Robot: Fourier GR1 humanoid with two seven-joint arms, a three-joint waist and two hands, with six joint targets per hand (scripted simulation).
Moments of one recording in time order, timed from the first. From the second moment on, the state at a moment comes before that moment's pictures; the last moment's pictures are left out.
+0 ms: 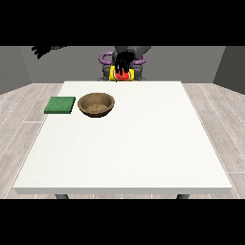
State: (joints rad) left arm -0.87 0.01 -0.59 -0.60 -1.17 0.47 0.46; right arm -0.27 -0.39 -0.37 -1.18 -0.33 0.29 0.02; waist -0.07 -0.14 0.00
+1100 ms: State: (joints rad) left arm -0.98 0.05 -0.79 -0.59 -1.55 0.12 0.44; right arm -0.32 -0.37 -0.36 -1.18 -0.37 0.30 0.01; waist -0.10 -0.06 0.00
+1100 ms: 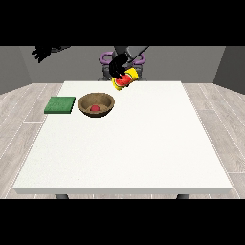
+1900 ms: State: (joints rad) left arm -0.92 0.04 -0.65 -0.74 -1.56 0.14 0.37; right arm -0.33 -0.40 -0.41 -1.15 -0.38 0.26 0.02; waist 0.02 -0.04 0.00
